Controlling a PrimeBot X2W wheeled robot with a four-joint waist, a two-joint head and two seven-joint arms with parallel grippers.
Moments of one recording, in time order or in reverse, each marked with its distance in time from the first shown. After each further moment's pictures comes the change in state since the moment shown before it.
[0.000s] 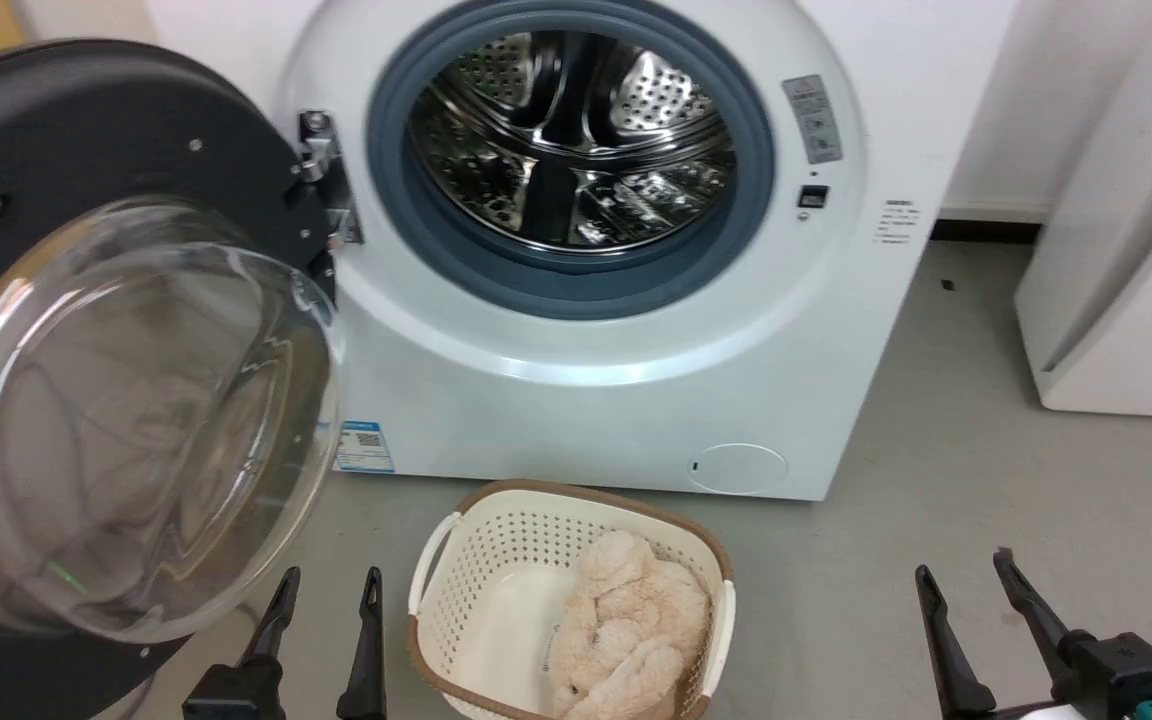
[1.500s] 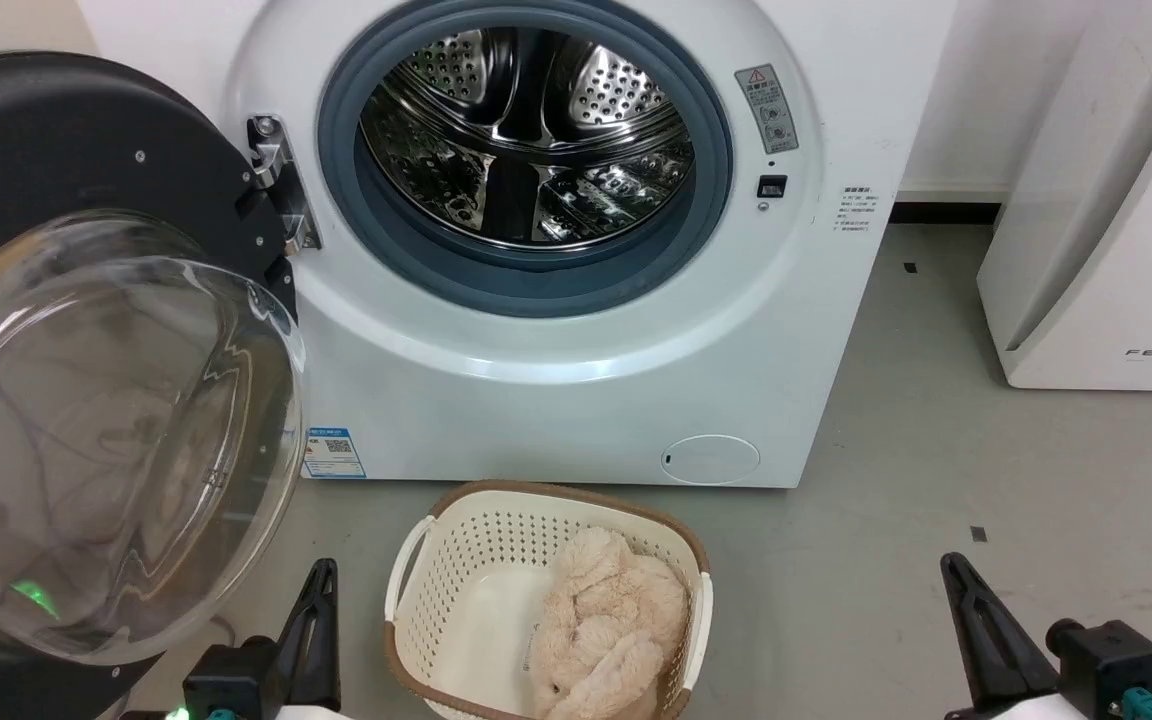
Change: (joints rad) left arm -0.020 -0.043 0.061 0.030 0.061 -0.033 0.051; right arm -0.013 0.000 0.011 -0.010 -0.011 0.000 0.031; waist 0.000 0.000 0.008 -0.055
